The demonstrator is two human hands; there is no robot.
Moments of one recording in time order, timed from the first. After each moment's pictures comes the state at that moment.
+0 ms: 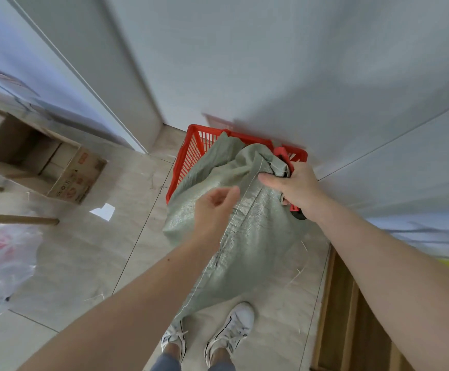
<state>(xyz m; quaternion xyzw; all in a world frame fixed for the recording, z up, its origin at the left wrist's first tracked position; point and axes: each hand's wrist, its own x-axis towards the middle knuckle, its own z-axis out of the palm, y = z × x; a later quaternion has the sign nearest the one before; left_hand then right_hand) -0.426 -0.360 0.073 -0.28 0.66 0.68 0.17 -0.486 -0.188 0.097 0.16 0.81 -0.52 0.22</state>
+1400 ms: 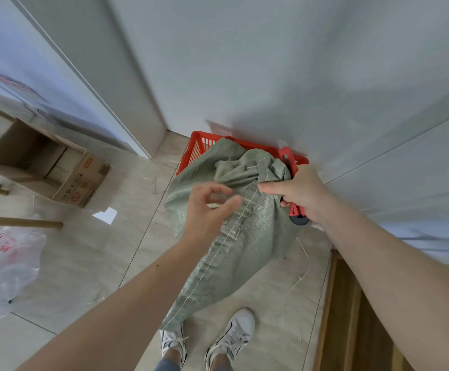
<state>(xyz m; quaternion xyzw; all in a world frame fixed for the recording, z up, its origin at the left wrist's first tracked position) -0.430 -0.381 0.084 -0.21 0.70 0.67 0.13 -0.498 -0.185 0.108 0.20 0.77 -0.54 0.27</state>
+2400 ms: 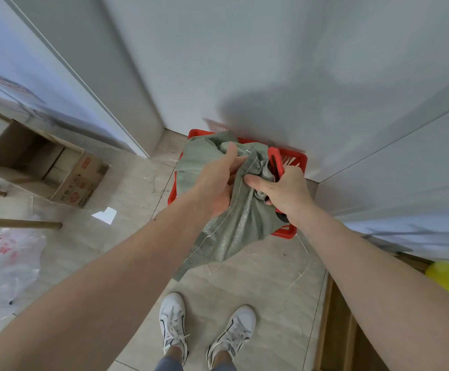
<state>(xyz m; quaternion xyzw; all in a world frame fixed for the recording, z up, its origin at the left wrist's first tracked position) -0.492 -0.359 0.135 -0.29 0.52 0.75 0.29 -0.480 -0.214 0.110 0.19 0.79 -0.56 0.17</state>
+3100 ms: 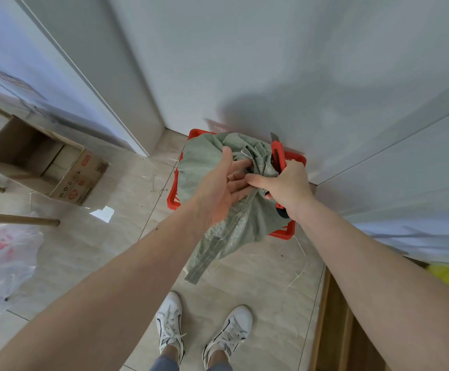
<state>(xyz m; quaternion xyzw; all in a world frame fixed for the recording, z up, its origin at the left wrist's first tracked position) -0.475 -0.360 0.125 -0.28 0.49 0.78 0.29 -0.486 -0.216 0.119 0.18 0.79 -0.56 0.17</state>
